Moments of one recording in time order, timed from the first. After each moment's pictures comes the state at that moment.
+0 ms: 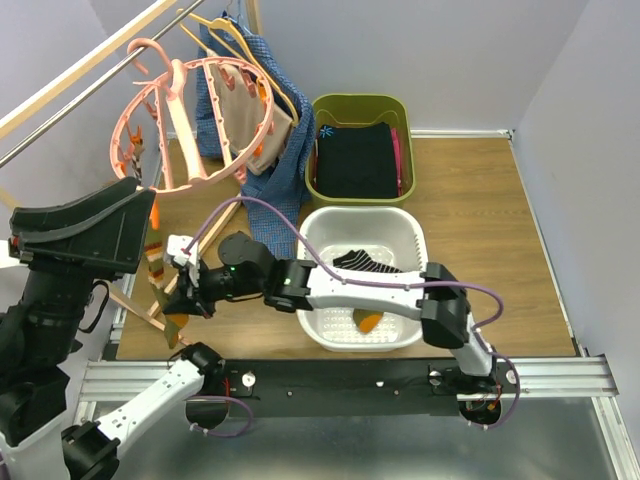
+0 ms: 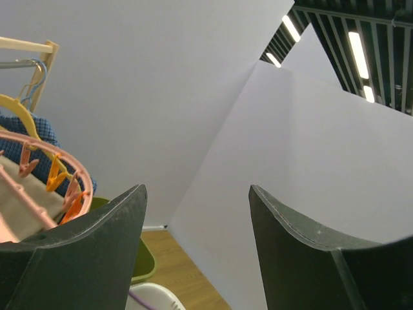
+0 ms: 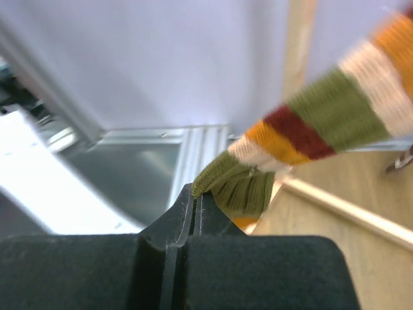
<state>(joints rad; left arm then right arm) -0.59 0.61 1.63 -0.43 -0.11 -0.54 1.34 2.12 1.89 0.13 -0.38 0.10</state>
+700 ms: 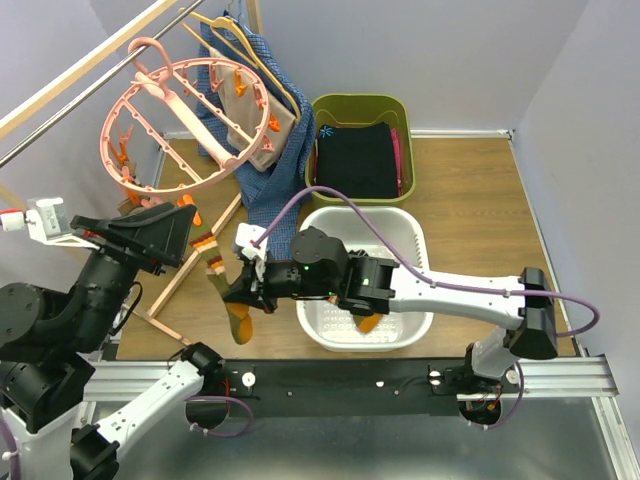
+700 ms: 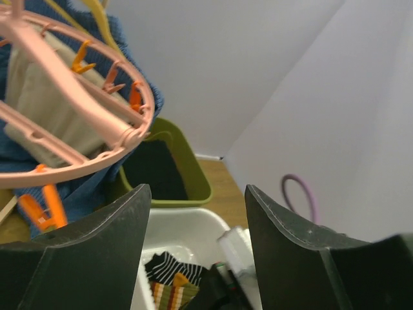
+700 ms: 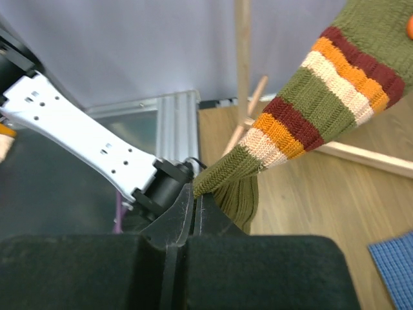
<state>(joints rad) -0.59 0.57 1.51 -0.68 -0.19 -0.52 1.34 1.63 1.47 0.01 -0.22 0.07</state>
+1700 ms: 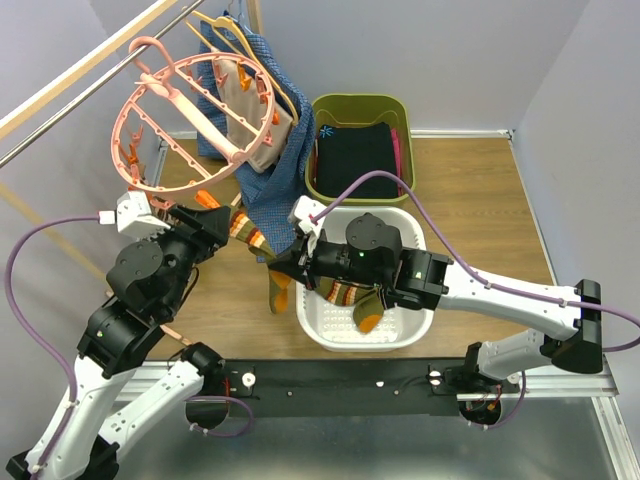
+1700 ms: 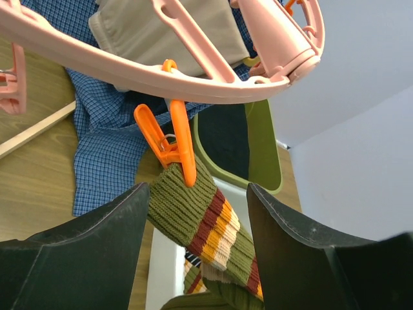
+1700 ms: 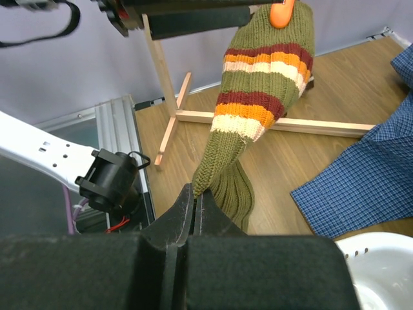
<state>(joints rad) -0.59 0.56 1.10 -0.63 -0.47 -0.77 1.24 1.36 1.29 -0.05 -0.05 0.06</state>
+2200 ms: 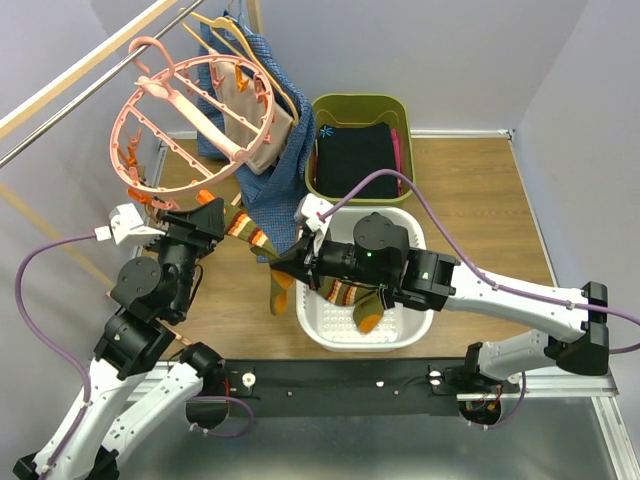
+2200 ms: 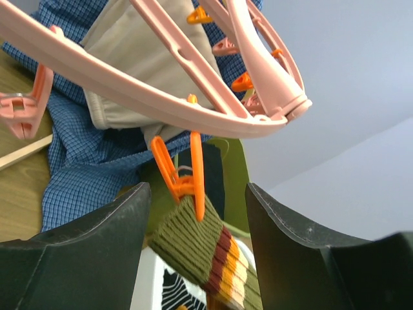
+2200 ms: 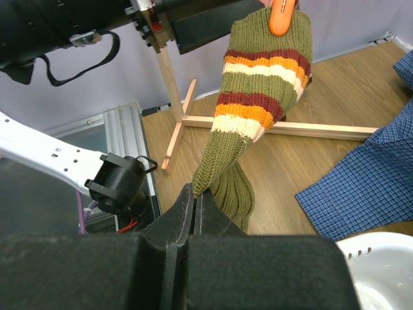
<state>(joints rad) -0.59 0.46 0.89 -0.33 -0.56 -0.79 1.24 1.34 1.28 -0.05 -0.05 0.08</state>
